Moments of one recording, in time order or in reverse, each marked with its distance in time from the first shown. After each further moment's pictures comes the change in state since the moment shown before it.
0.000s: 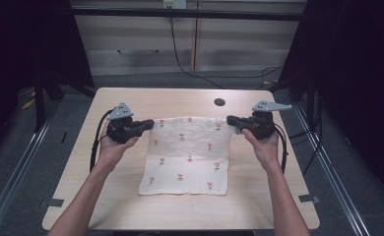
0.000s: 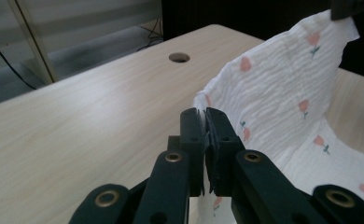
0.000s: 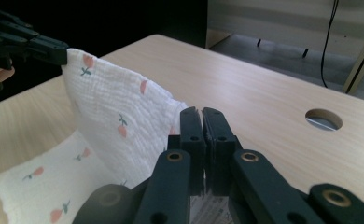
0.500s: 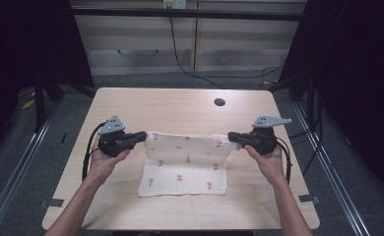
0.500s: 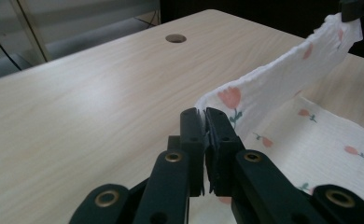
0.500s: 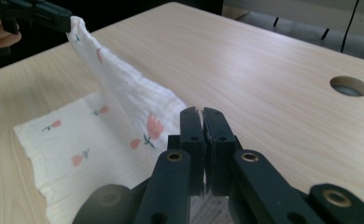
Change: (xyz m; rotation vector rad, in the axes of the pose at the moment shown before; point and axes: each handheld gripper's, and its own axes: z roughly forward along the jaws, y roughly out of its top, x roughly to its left) left arm -0.005 -0.035 -0.024 0.020 -0.014 -0.004; right arm 0.015 -0.031 -0.014 0.087 0.050 -0.039
